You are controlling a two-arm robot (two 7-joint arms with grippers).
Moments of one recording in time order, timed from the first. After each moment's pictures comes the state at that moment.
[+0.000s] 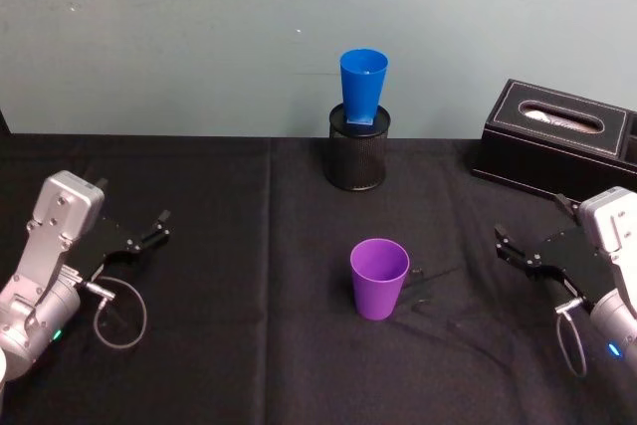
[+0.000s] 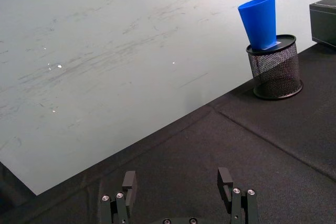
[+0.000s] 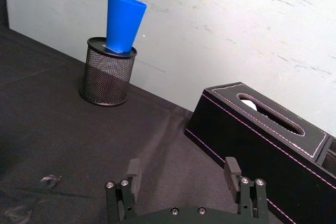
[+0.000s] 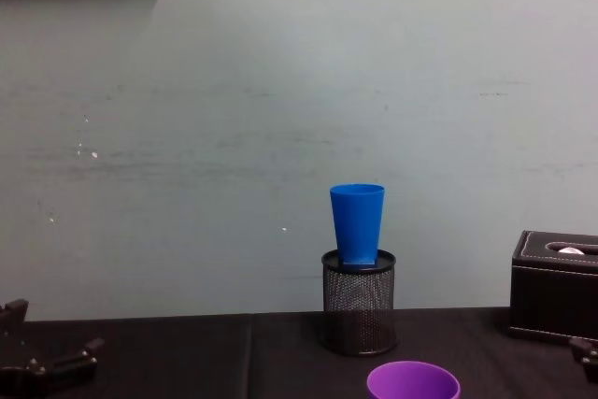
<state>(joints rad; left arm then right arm) -0.20 0.60 0.45 -1.41 -0.25 -0.12 0.03 0.20 0.60 -0.45 -1.41 0.25 -0.12 -0.03</state>
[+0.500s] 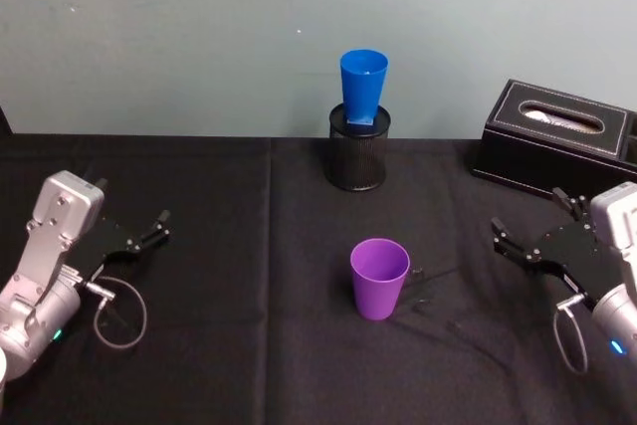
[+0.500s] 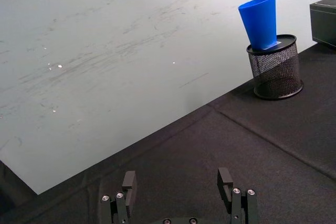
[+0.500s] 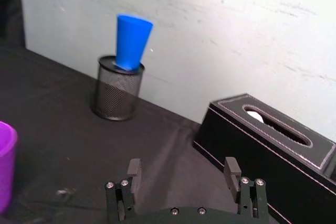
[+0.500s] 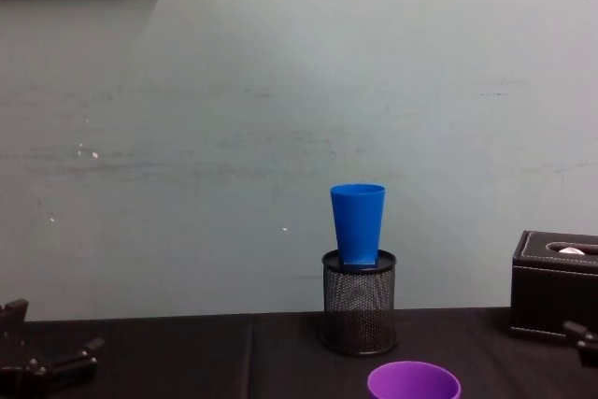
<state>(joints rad) -0.20 0.60 0.45 -1.41 -0.25 -0.12 0.03 0.18 0.60 -0.42 -1.44 0.29 -0.15 0.02</state>
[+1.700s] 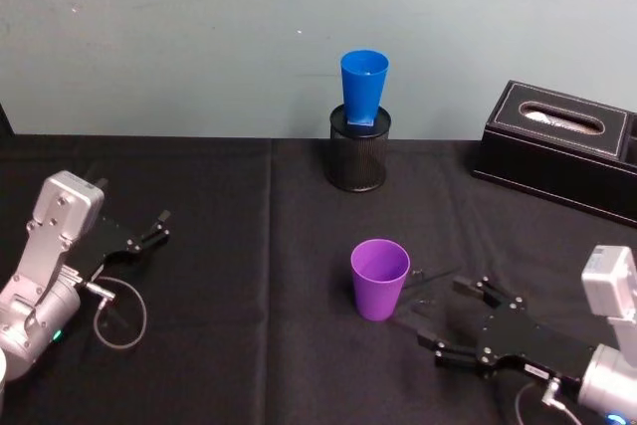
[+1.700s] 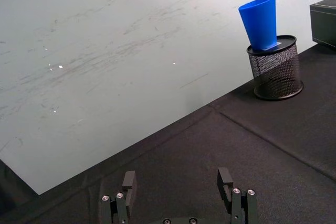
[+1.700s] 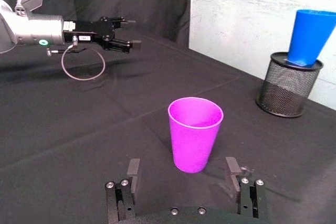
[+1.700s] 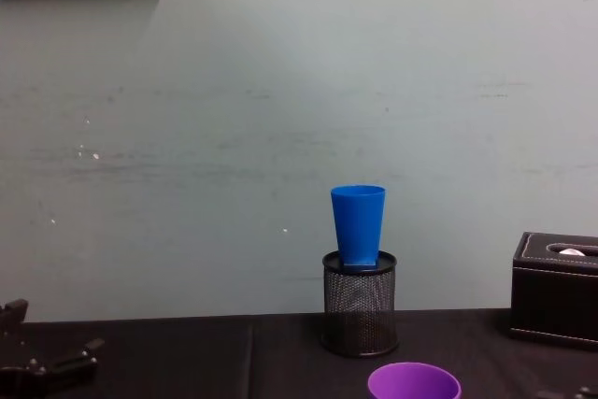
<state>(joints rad) -0.20 0.60 0.45 -1.41 -0.25 -0.12 0.03 0.12 0.67 -0.44 -1.48 0.49 -0.18 0.62</state>
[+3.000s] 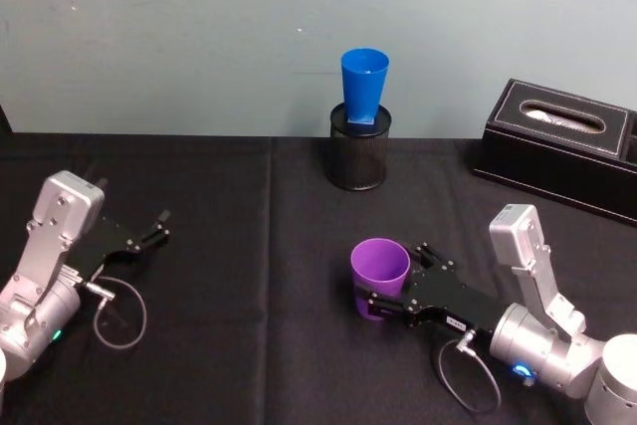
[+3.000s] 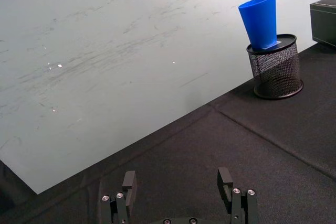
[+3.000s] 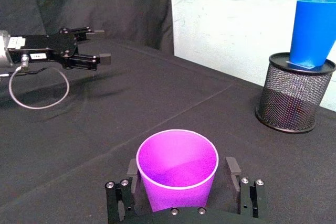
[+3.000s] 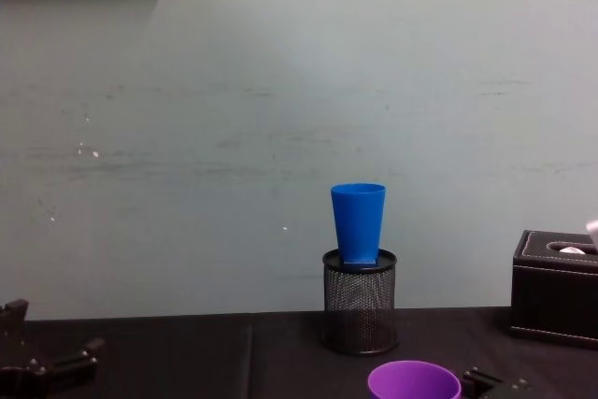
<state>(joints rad) -0.20 0.60 0.45 -1.41 -0.25 -0.12 0.03 0.29 0.41 -0.47 -1.24 0.39 -0.14 0.58</state>
